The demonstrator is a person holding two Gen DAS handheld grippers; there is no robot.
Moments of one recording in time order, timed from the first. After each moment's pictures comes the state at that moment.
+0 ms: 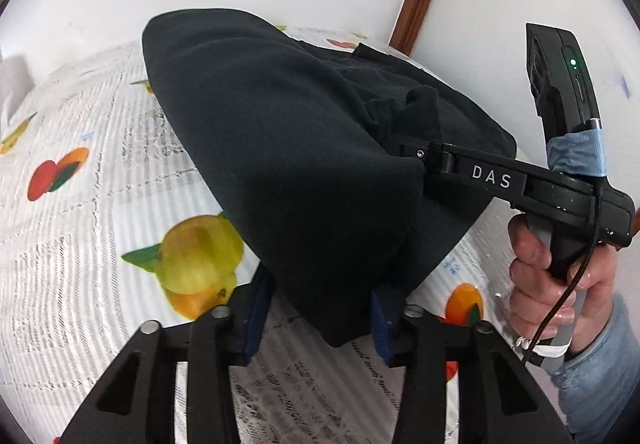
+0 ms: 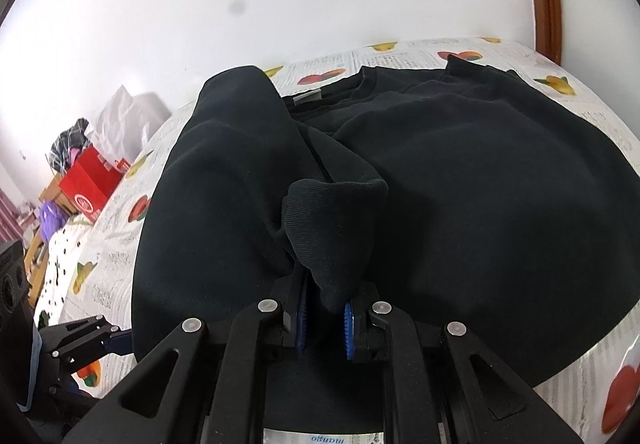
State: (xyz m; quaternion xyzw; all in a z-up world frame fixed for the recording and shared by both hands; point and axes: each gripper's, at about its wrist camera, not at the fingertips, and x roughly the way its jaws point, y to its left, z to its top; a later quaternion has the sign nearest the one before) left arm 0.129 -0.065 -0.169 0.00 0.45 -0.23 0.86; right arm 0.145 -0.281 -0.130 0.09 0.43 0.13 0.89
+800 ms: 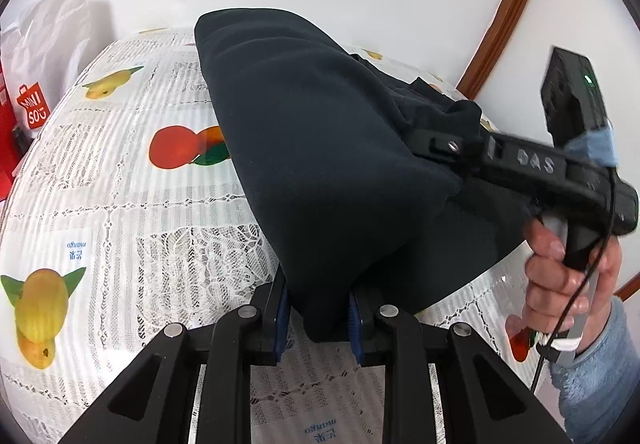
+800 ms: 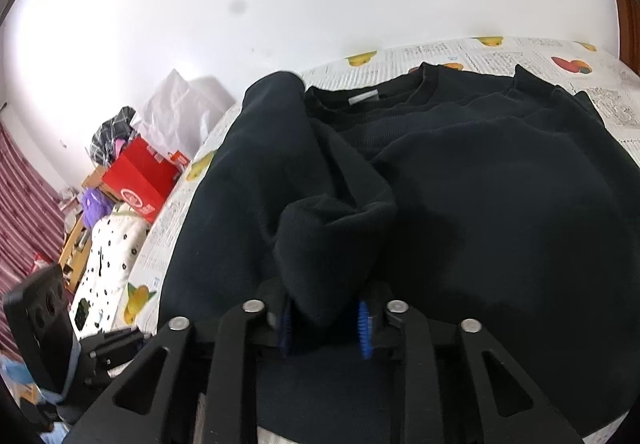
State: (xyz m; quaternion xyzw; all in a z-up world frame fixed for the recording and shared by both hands) left arm 0.148 0.064 -0.168 -0.07 0.44 -0.16 0.88; right arm 0.196 -0.182 -0.122 0.12 0.44 0.22 0.86
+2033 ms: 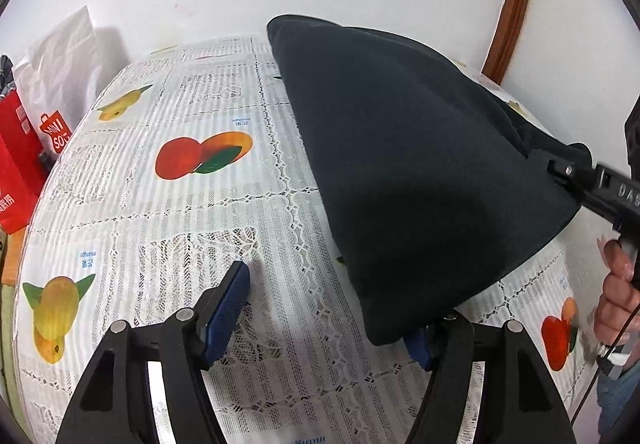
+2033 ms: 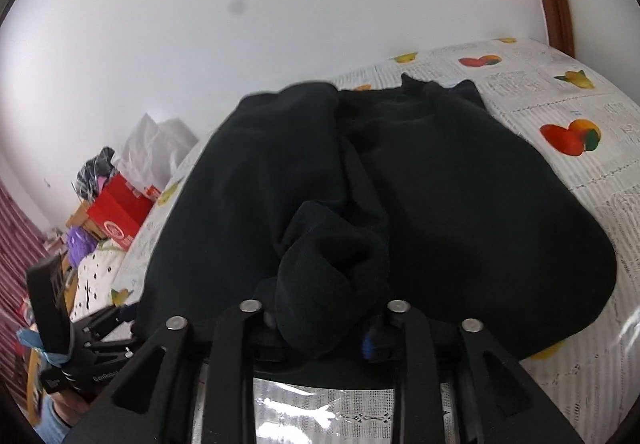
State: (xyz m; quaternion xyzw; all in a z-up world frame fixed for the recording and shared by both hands) left arm 0.126 0.025 -0.163 0.00 0.44 -0.09 0.89; right arm 0.145 -0.282 -0.117 0.16 0.39 0.16 0.89
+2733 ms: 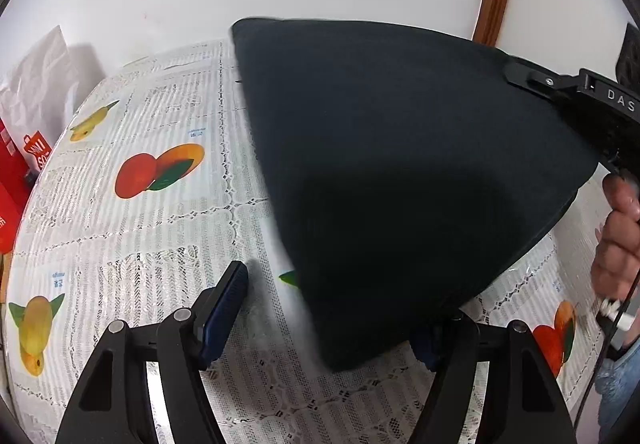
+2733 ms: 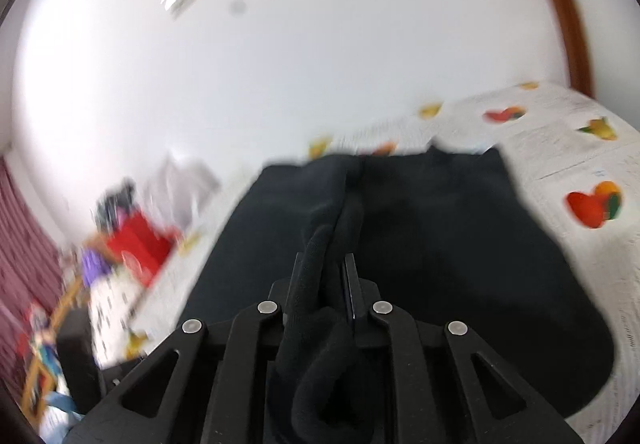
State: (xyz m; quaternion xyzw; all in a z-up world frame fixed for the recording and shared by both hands) left arm 0.146 -0.018 -0.168 0.02 0.44 -0.11 0.89; right arm 0.165 -0.287 -0.090 0.19 0.30 0.18 0.92
